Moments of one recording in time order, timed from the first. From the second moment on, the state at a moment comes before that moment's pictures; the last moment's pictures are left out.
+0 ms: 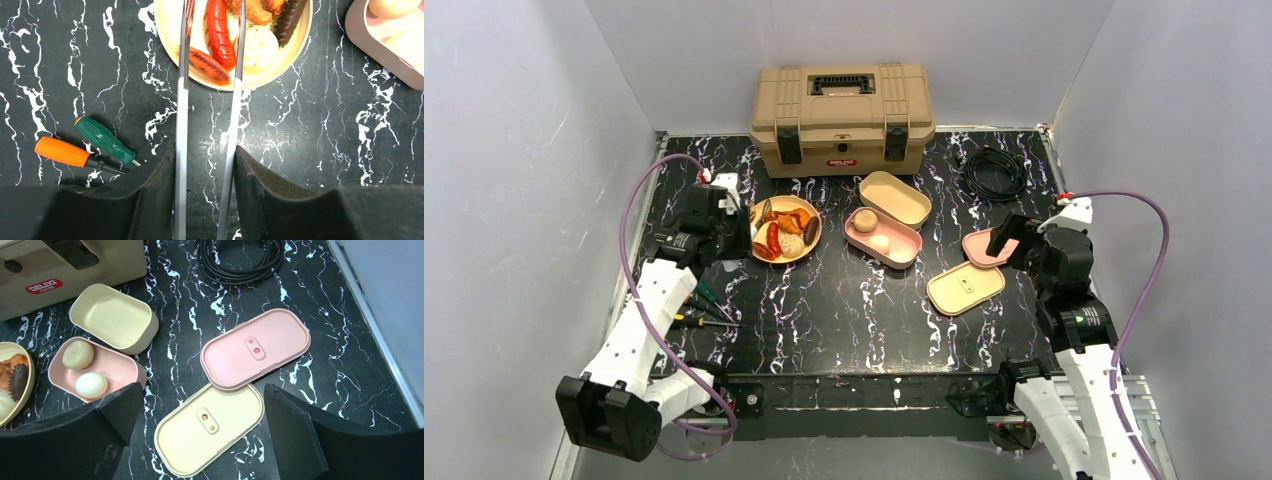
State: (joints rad) left arm -0.23 1.10 1.03 -0.79 -0.07 -0.19; right arm 0.16 0.60 0.75 -0.51 0.19 0.31
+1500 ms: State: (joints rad) left arm -0.23 1.04 0.82 -0.77 0.00 -0.48; right arm 0.16 0.60 0.75 -0.51 0.17 0.31
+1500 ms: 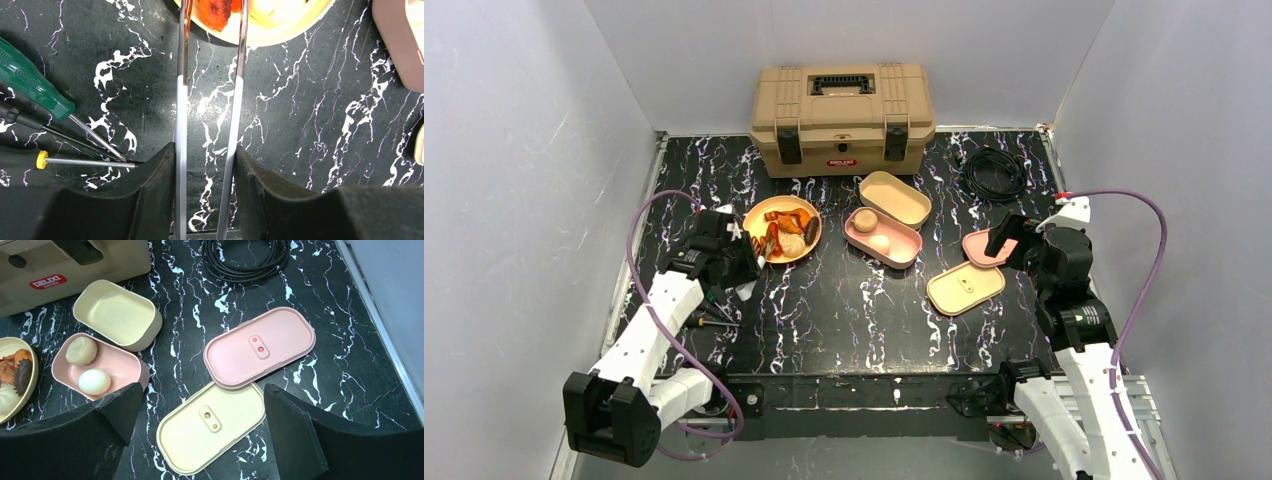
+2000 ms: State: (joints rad) left arm -0.23 1.00 0.84 -0.82 -0.07 -0.44; right arm 0.16 0.60 0.75 -0.51 0.17 0.31
